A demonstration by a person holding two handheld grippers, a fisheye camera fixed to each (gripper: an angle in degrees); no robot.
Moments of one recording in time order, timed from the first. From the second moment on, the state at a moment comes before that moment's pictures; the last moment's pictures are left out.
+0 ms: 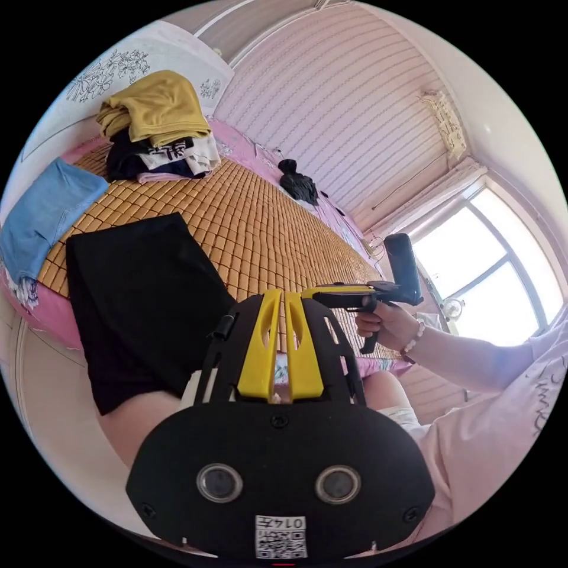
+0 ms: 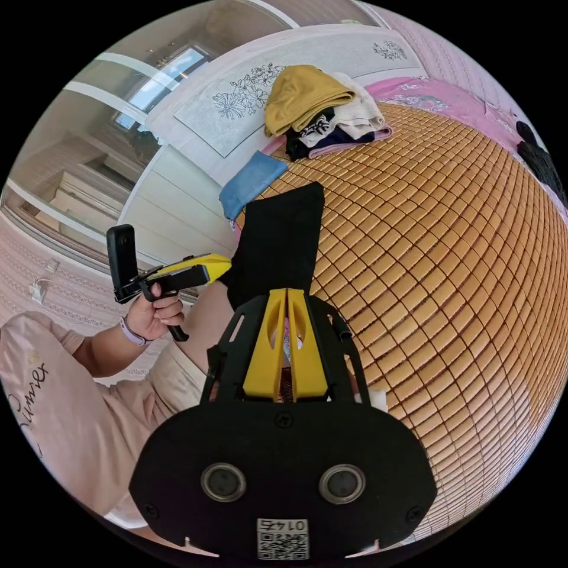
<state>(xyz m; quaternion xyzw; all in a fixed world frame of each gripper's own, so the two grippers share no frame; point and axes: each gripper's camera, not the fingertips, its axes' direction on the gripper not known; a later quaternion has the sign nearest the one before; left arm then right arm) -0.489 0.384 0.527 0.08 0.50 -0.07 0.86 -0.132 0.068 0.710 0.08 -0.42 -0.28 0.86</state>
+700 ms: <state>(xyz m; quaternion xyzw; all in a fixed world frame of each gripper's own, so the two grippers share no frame) -0.565 0.429 0.578 -0.09 0.36 -0.18 0.91 -0.276 0.022 0.683 -0.01 -0.41 -0.37 0.83</state>
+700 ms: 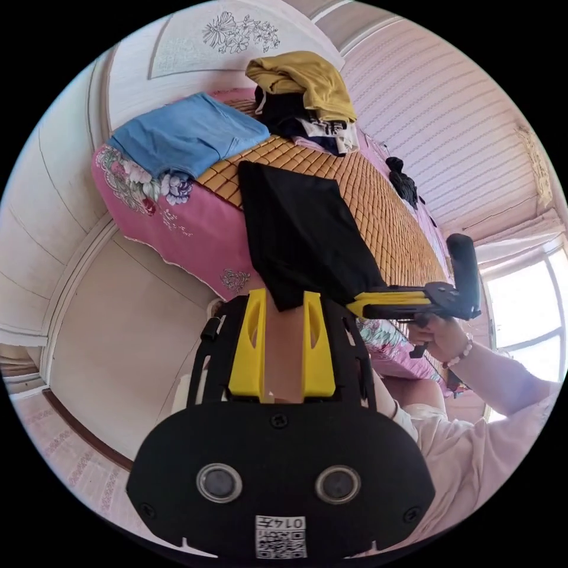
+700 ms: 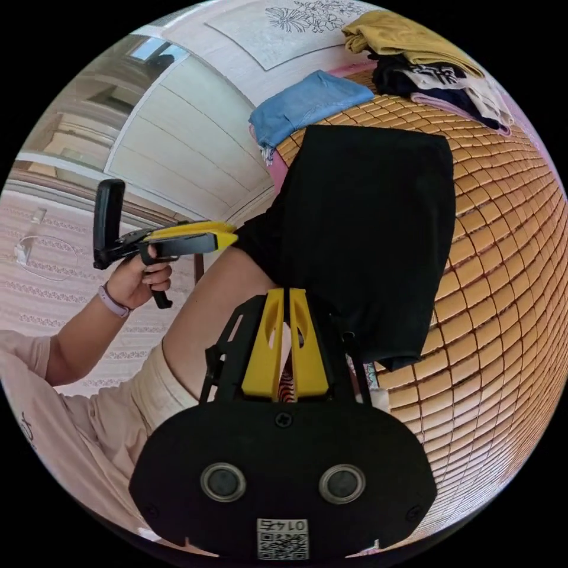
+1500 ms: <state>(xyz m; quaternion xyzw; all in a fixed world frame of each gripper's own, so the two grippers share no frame) -0.558 0.453 0.431 0.05 0.41 -0.07 0.91 -0.049 -0.024 0.620 0.08 -0.29 -0.01 0.95</state>
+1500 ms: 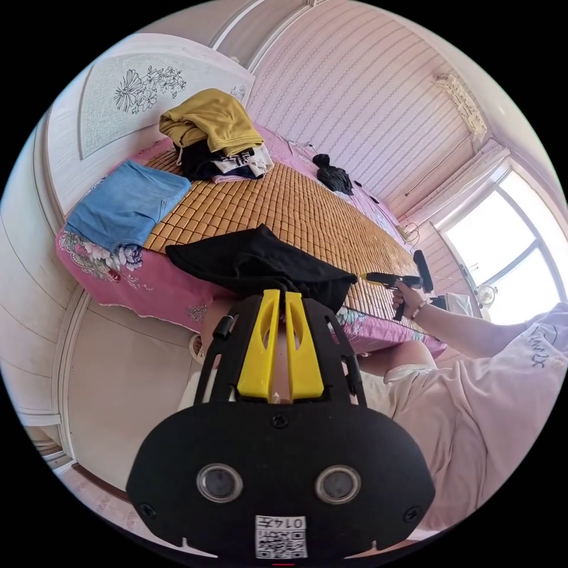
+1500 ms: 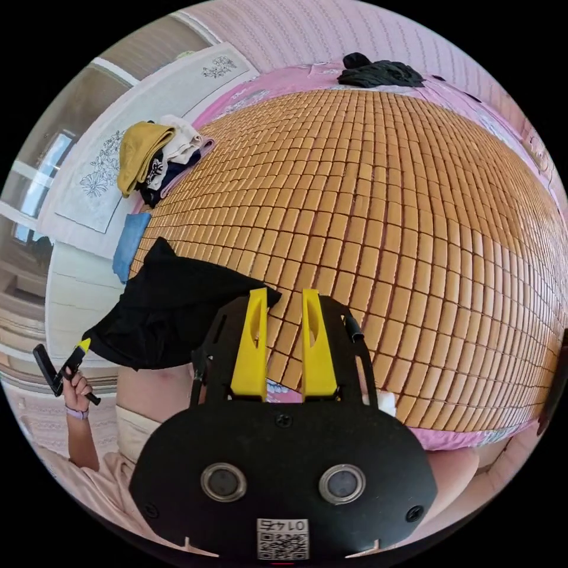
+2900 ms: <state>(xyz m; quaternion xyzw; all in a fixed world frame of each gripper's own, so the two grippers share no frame) -0.636 0.423 -0.005 0.62 0.48 0.03 0.62 0.349 0.338 -0.152 0.66 -0.38 -0.14 0.63</state>
